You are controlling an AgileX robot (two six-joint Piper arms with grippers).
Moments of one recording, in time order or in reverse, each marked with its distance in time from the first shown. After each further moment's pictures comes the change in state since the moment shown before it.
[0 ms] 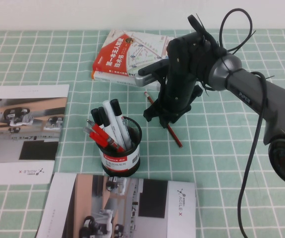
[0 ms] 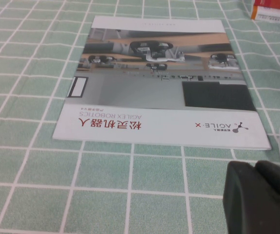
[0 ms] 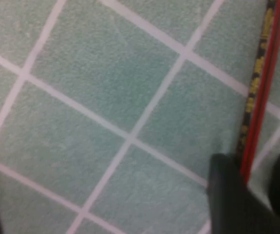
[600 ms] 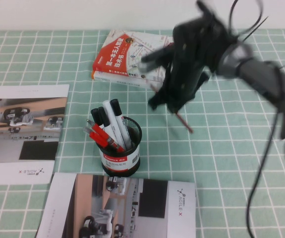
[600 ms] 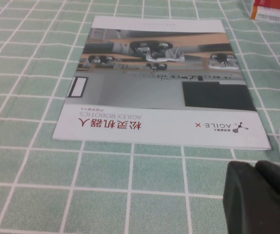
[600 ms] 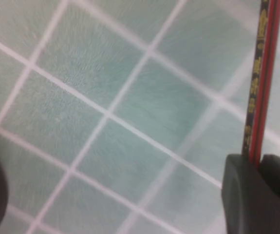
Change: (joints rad) right arm -0.004 -0.088 0.020 -0.040 0.020 -0.007; left arm 0.000 0.000 0.000 0.000 0.000 0.000
